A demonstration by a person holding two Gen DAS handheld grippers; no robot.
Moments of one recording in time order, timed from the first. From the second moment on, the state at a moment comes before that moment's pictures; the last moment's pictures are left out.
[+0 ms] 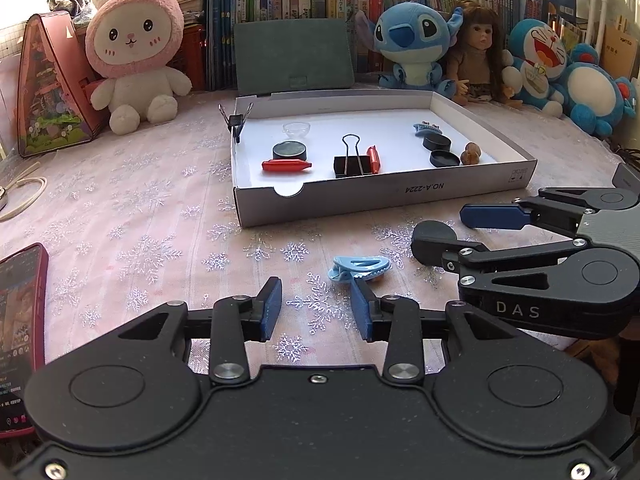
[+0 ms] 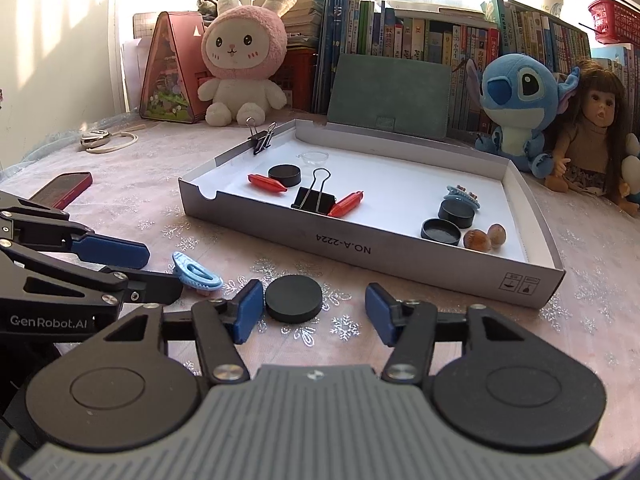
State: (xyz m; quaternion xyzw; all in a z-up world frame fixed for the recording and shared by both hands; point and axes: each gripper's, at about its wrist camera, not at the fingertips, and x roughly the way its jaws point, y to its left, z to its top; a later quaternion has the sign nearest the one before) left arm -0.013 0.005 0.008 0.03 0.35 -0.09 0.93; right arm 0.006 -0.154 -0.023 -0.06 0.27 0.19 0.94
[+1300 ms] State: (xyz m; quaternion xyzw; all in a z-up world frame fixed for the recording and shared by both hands) left arm -0.019 -0.036 -0.015 0.00 0.27 -0.02 0.96; right arm -0.038 -0.180 -0.044 -0.01 0.18 0.05 0.98
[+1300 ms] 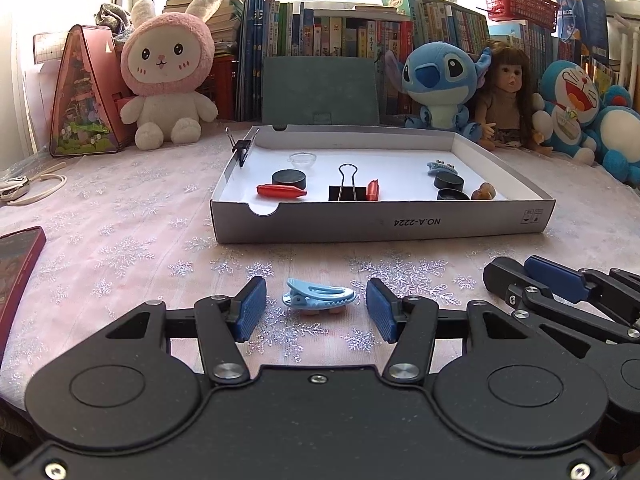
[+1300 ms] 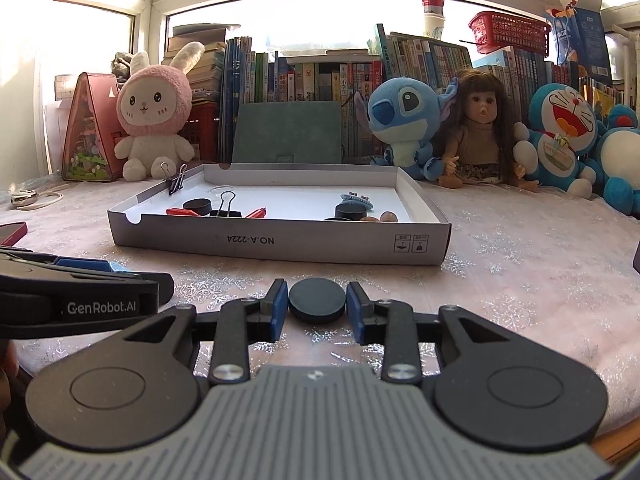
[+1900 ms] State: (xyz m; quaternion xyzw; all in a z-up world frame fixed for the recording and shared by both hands) left arm -0.019 -0.038 -0.020 0.02 0.25 -0.02 0.97; right arm -0.034 -0.173 -0.052 -0.01 0.17 0.01 0.99
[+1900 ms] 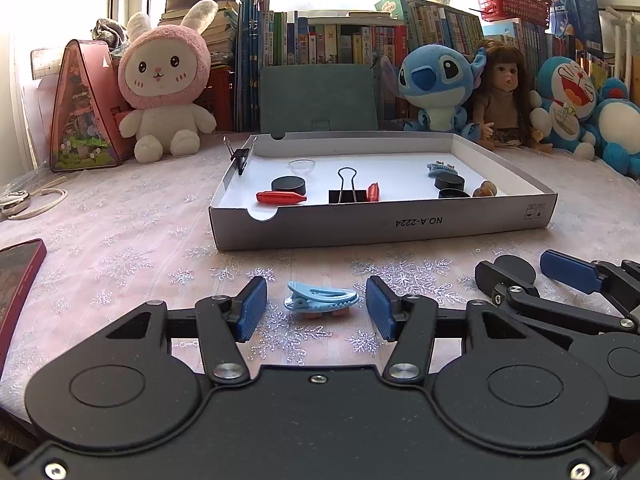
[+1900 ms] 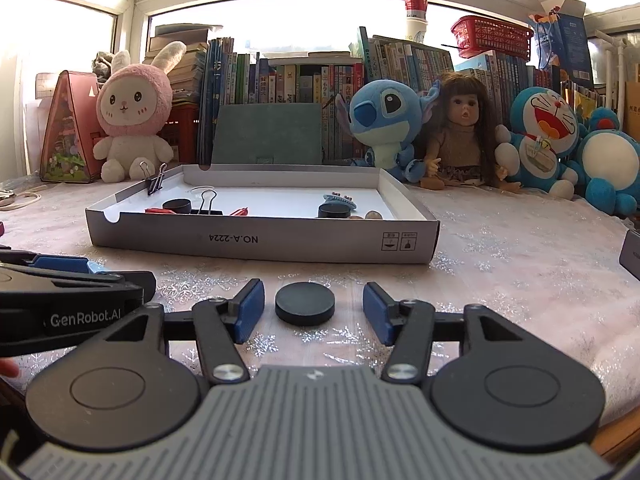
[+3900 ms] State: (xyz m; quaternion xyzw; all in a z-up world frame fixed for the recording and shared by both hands) left arm 0.013 -0.028 0.030 0.01 0.26 -0.05 0.96; right arm -0.010 -0.187 -0.014 0.02 0.19 0.01 0.98
